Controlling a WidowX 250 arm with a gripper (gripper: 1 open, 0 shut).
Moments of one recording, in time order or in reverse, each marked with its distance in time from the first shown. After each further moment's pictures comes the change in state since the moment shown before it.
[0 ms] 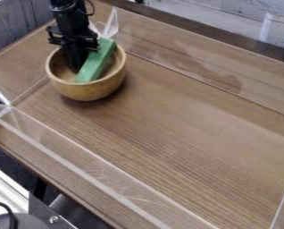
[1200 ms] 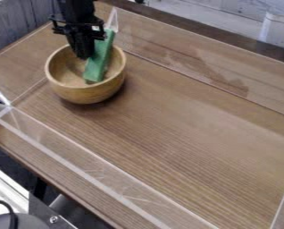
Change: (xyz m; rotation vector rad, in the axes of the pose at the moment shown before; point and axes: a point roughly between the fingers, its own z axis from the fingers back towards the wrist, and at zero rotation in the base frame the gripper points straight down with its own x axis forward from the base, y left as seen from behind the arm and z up) arm -0.005 -0.025 0.026 -0.035 -0.029 -0.029
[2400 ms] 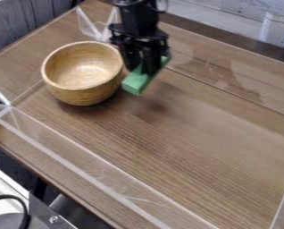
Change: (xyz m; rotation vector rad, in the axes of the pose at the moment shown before) arm -0.011 -0.100 0.007 -0.053 0.012 -0.117
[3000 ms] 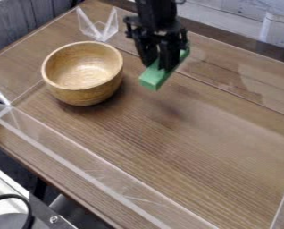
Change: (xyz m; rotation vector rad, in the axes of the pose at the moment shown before) arm 0.010 -0.042 0.002 -0.026 -0.005 -0.071
